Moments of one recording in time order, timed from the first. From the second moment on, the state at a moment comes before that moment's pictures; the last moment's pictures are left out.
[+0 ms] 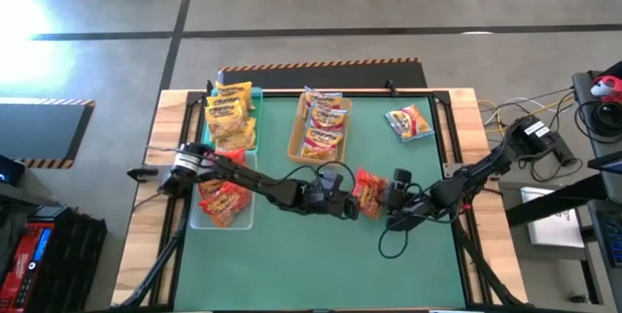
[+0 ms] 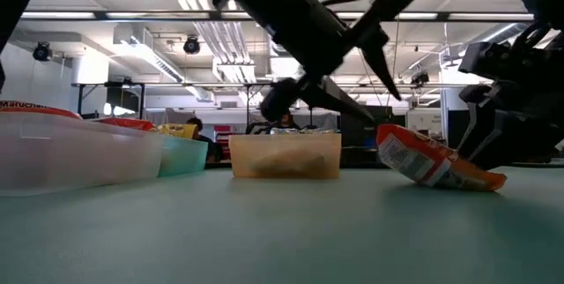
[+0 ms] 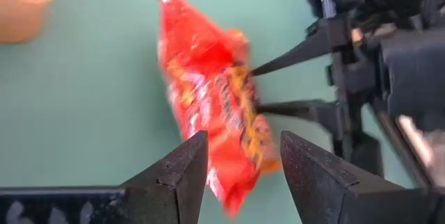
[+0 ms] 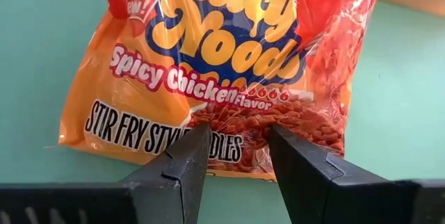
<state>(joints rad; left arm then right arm) -0.22 2.09 1.47 -0.08 -0.46 -1.17 0.53 1.49 0.39 -0.16 0.58 0.47</state>
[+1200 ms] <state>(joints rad) -0.13 2.21 1.48 0.05 -0.27 -1.17 0.53 1.50 0.38 -0.02 0.52 0.39</state>
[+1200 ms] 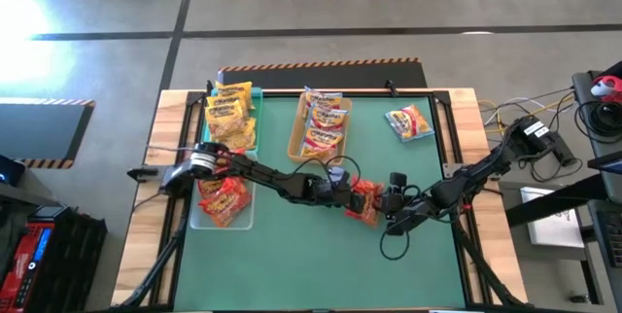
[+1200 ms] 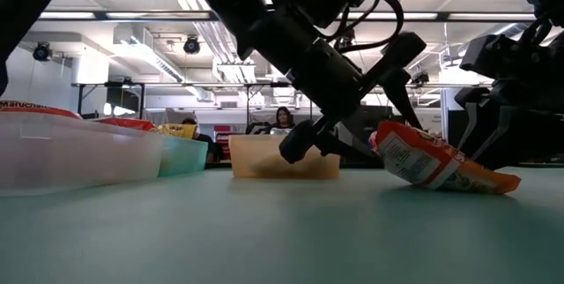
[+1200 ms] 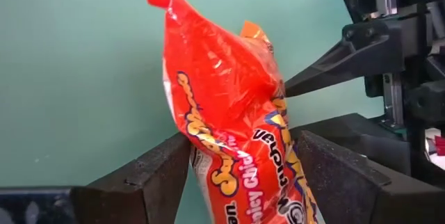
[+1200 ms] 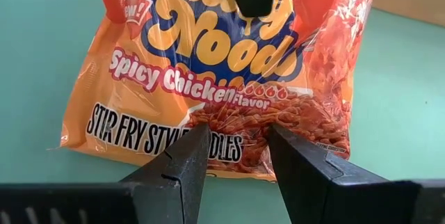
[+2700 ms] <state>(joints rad) -0.12 2.20 1.48 0.06 -0.08 -1.19 0.53 1.23 0.53 -0.43 0.52 0.41</state>
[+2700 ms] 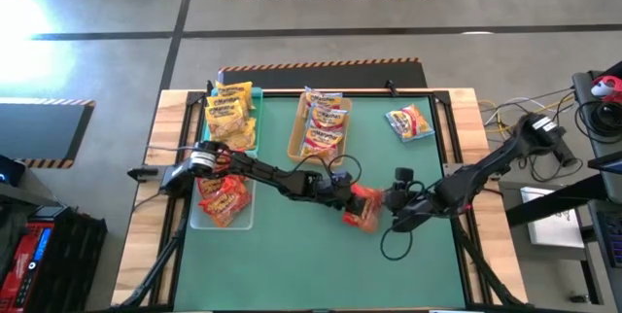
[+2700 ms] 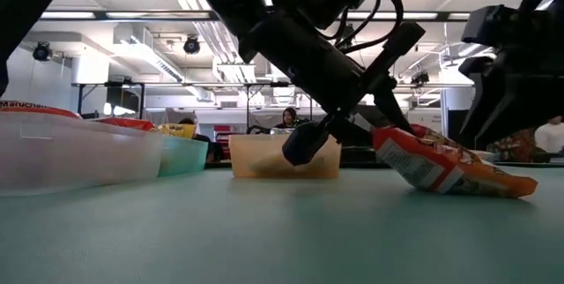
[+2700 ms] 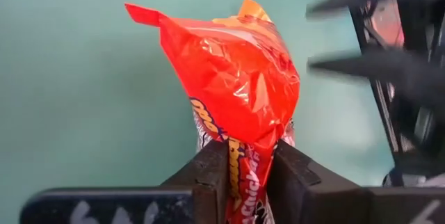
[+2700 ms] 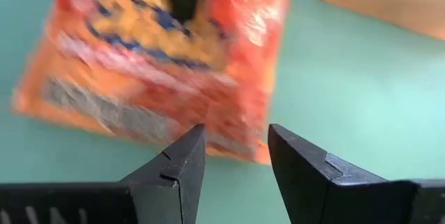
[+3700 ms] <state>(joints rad) -0.10 1.67 1.48 -0.88 0.09 -0.66 0.53 1.26 0.48 -0.47 0.52 0.76</state>
